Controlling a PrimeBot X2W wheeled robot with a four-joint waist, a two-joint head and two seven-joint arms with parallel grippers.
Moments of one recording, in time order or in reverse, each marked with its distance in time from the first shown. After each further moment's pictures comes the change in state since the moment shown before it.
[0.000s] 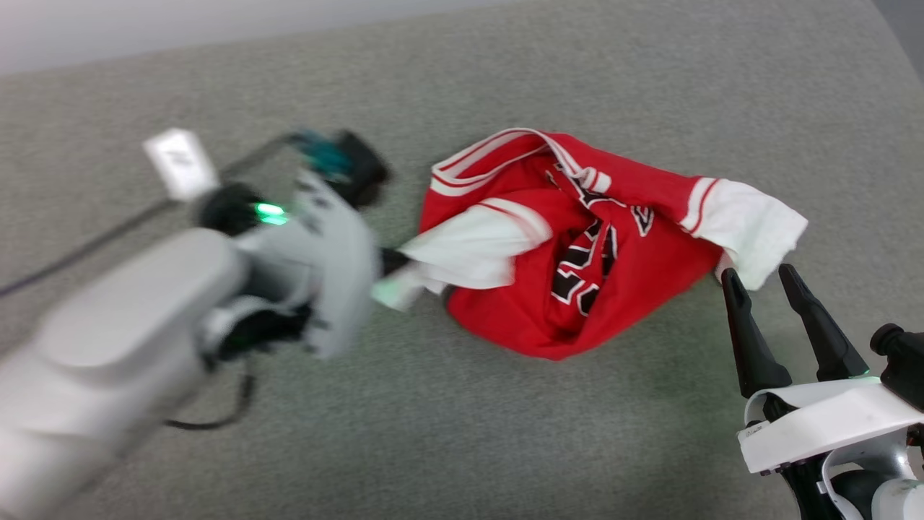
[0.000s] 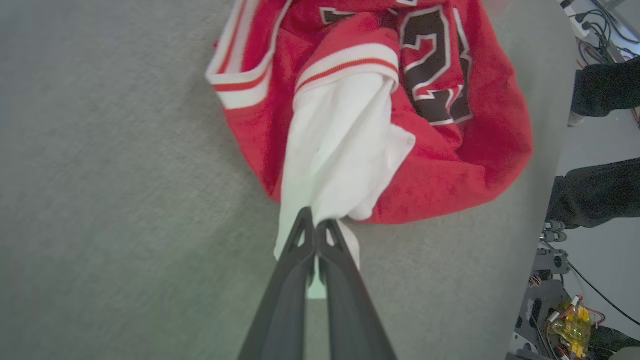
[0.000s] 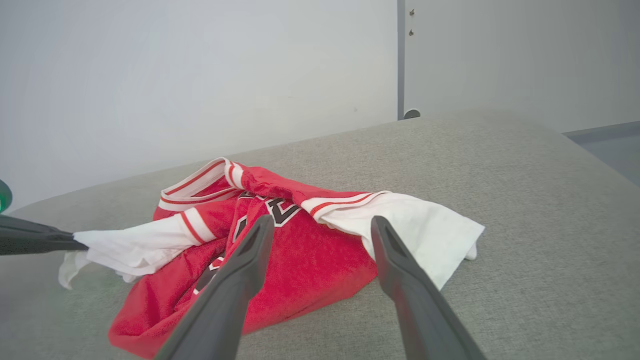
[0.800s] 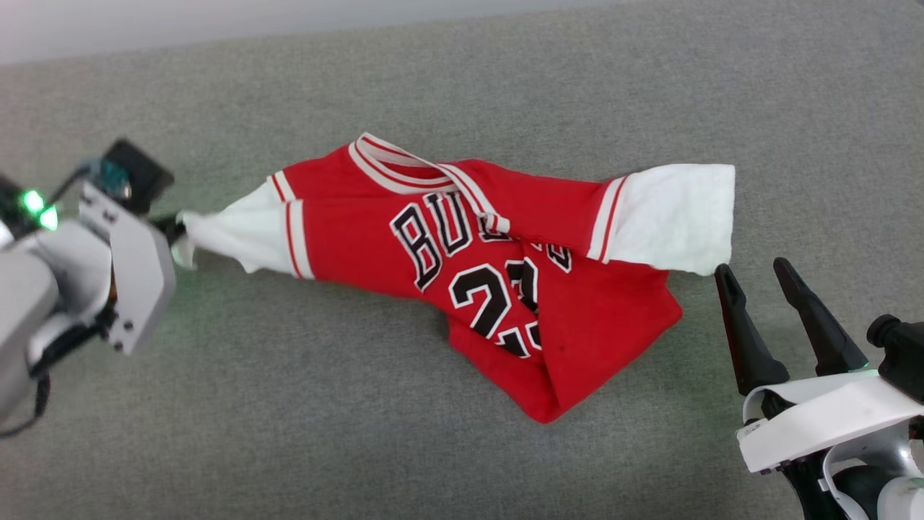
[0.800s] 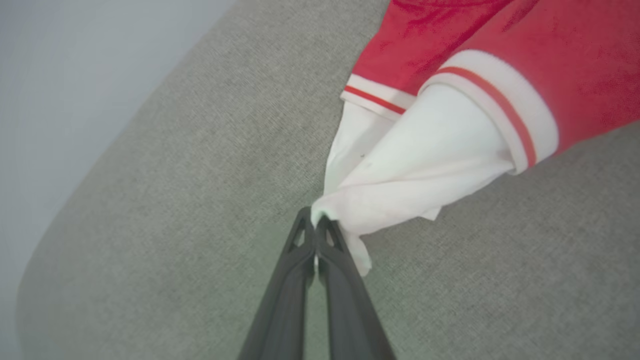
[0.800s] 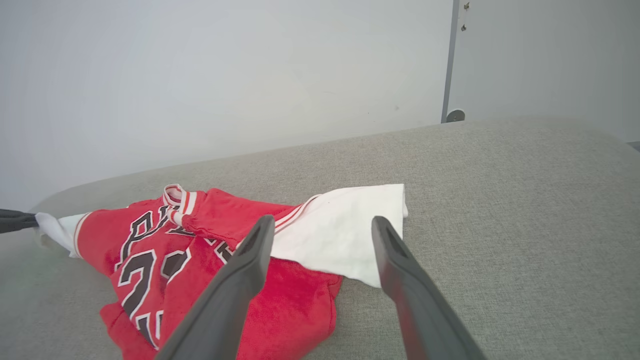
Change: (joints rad) left arm -0.047 0.275 -0.130 0.234 0.243 -0.001 -0.310; right arm -0.006 0.001 0.009 -0.048 -0.012 0.000 0.066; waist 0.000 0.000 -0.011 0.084
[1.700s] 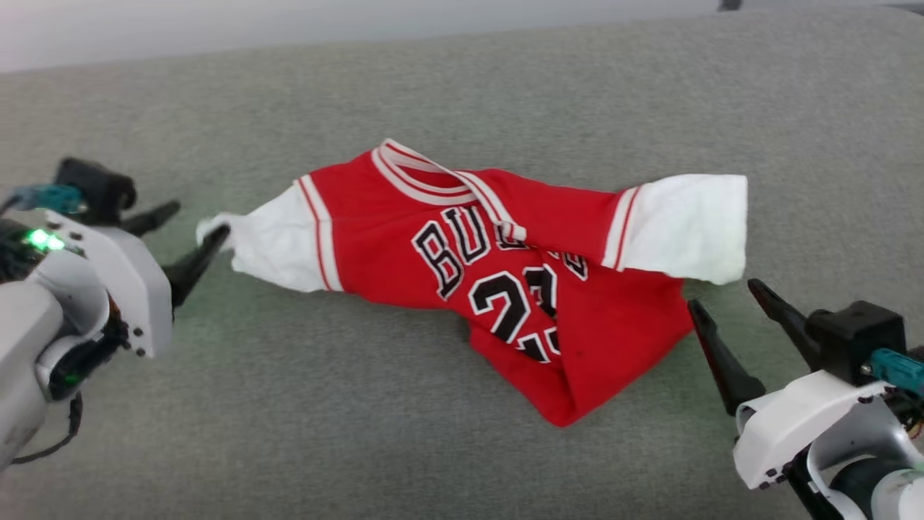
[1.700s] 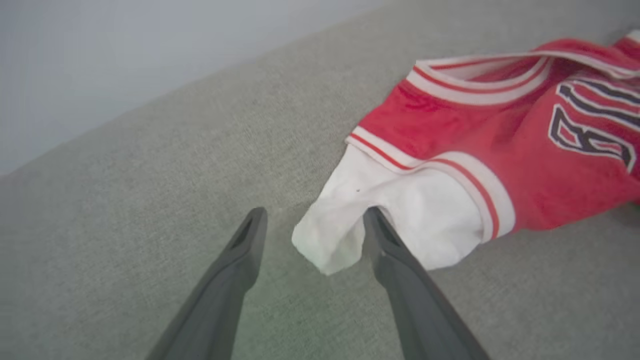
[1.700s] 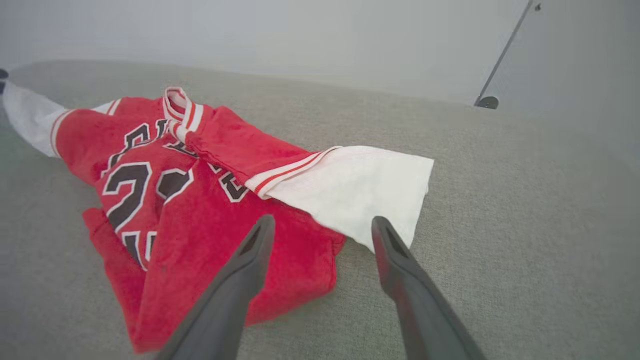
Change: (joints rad) left arm 0.117 -0.038 0.052 0.067 -0.237 0.000 -0.236; right arm -0.016 -0.123 0.088 -0.013 -0.129 0.000 0.188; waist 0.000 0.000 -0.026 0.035
